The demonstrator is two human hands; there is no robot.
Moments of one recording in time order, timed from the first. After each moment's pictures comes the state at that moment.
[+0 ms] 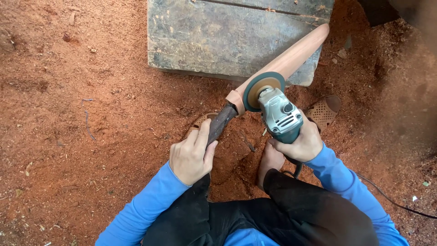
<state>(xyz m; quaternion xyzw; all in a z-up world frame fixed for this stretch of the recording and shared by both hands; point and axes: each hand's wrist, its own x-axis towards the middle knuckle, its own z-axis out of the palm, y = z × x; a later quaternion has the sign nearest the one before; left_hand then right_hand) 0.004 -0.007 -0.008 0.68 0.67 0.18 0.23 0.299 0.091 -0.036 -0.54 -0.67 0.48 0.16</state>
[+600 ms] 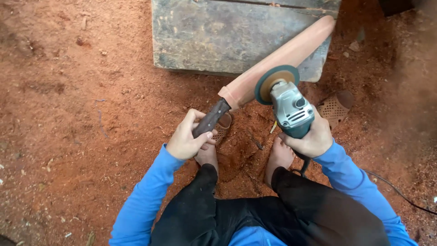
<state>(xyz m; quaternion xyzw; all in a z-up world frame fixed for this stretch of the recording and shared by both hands) -0.031 0.004 -0.054 0.30 0.64 0.24 0.66 0.313 0.089 -0.051 -0.55 -0.66 0.48 0.19</state>
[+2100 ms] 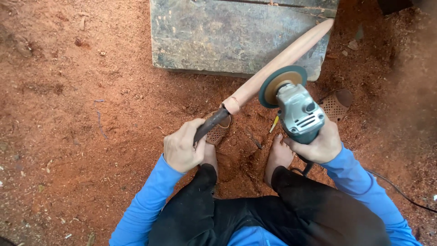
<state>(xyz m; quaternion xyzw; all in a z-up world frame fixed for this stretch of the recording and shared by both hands) -0.022 -0.015 -0.035 0.66 0.68 0.18 0.26 0.324 0.087 -0.030 -0.51 -0.66 0.49 0.25</state>
